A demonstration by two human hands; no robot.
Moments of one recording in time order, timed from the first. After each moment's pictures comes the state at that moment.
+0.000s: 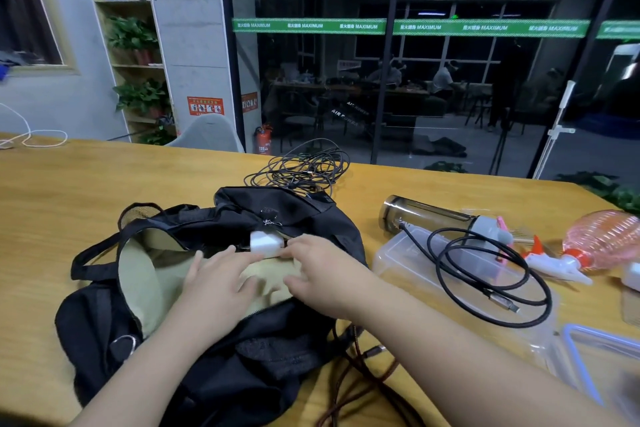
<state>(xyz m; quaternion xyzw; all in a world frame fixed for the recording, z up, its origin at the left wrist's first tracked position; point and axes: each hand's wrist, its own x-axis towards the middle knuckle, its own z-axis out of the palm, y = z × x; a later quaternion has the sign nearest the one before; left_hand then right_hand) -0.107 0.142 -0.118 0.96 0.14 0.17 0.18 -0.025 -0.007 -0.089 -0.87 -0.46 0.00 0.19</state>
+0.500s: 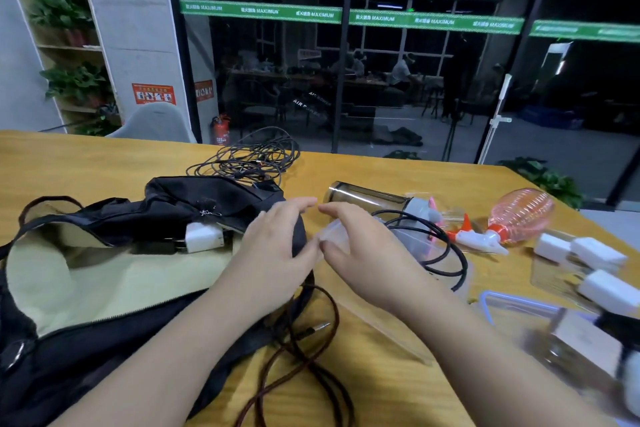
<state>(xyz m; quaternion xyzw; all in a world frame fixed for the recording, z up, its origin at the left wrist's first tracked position) -0.071 0.021 -0.075 0.91 -0.06 0.25 0.32 -0.031 -0.119 -0.058 -0.89 -0.34 -0.09 0.29</state>
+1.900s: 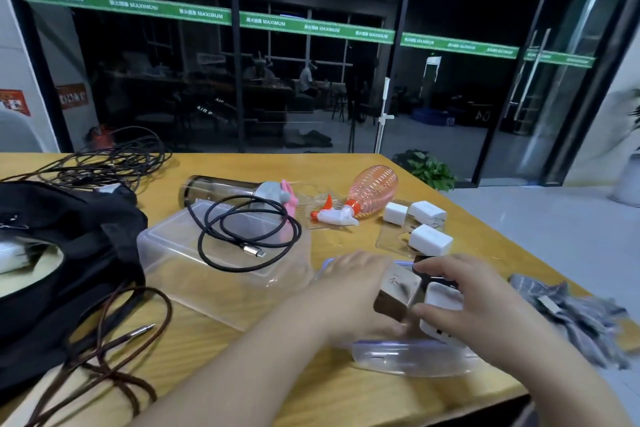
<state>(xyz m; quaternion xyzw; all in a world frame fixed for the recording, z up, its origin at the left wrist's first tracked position) -0.048 -0.219 -0.100 0.93 -0.31 -0.02 0.18 -0.091 -0.394 -0.101 -0.96 -0.08 -0.11 0.24</state>
